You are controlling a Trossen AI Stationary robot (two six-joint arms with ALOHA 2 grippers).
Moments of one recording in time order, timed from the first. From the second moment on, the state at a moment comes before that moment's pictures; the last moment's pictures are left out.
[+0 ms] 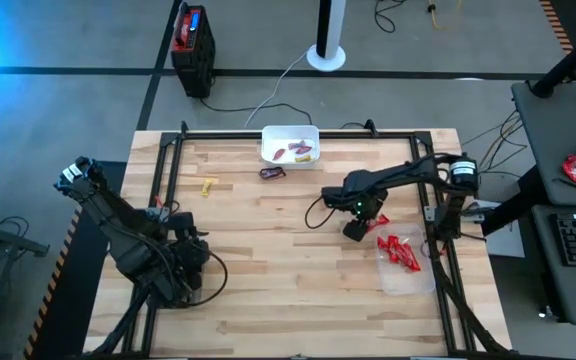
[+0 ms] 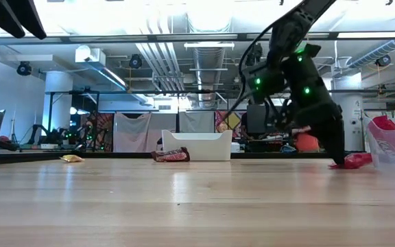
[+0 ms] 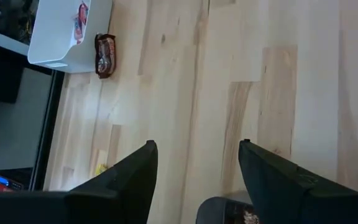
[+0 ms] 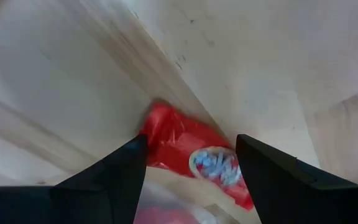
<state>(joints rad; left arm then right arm) -0.82 1.33 1.17 -1.39 -0.67 -0.85 -0.18 1.83 1.07 -1.11 -0.09 0.41</state>
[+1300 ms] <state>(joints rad) -0.82 1.33 1.17 -1.30 -0.79 -0.85 0.01 1.53 1.30 -1.16 -0.18 0.54</state>
